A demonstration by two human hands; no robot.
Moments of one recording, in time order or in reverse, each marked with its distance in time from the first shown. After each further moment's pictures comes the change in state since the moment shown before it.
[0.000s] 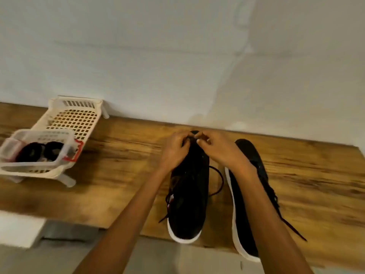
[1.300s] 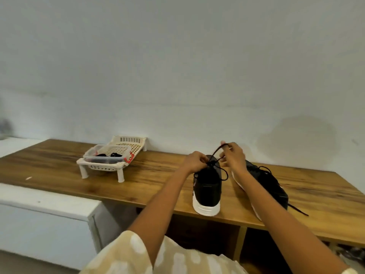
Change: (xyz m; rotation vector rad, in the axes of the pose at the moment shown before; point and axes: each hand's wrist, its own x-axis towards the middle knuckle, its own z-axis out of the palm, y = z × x) left_hand -0.118 0.048 -0.044 0.115 -0.124 0.004; right_hand -0.087 0.003 0.062 0.666 0.646 -0.048
